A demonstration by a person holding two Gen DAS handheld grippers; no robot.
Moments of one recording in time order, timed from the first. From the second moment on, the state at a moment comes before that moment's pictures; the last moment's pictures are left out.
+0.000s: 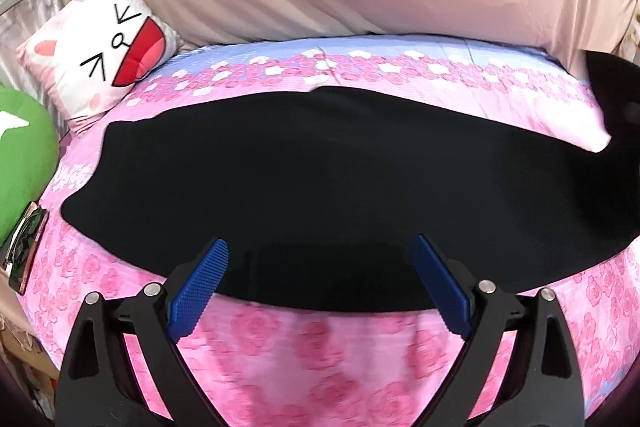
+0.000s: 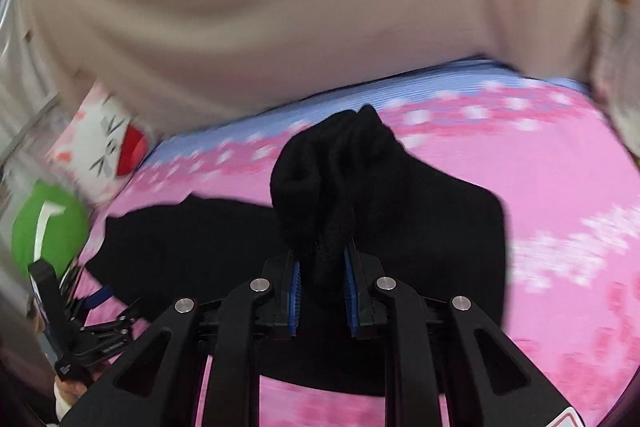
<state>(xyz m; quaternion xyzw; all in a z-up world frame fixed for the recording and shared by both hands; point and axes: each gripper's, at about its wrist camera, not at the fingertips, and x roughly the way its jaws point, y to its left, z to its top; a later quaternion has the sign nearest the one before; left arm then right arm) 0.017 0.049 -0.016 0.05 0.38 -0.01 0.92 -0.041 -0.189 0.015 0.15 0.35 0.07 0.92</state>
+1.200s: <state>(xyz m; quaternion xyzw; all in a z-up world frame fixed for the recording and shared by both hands) 0.095 0.009 -0.047 -0.08 0.50 -0.13 0.85 -0.118 -0.179 -0.046 0.12 0.36 -0.05 0.92</state>
